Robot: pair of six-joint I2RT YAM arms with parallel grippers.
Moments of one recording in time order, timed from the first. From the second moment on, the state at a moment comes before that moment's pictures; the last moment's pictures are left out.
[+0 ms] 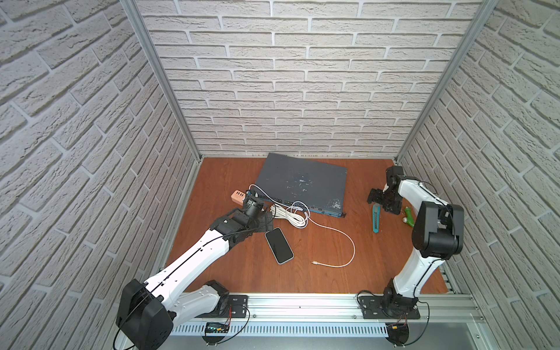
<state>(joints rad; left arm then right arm) -0.53 1.10 0.85 -0.66 -0.19 -0.51 -0.12 1.78 1.37 -0.82 0.01 0.34</state>
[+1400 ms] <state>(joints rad) -0.59 1.05 0.79 -0.64 -0.06 -0.58 0.94 1.49 0.95 -0.89 -0.14 0.26</state>
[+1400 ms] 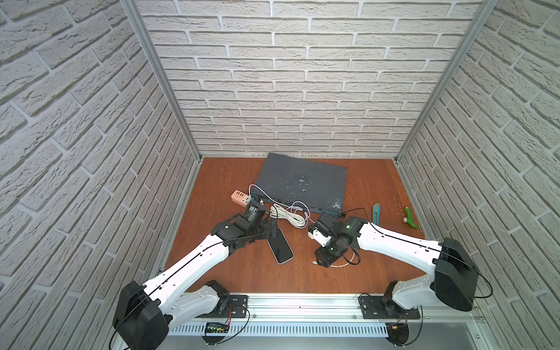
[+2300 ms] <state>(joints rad) -0.58 1.01 0.77 -0.66 -0.06 -0.57 0.98 1.70 0.98 -0.86 0.00 0.23</state>
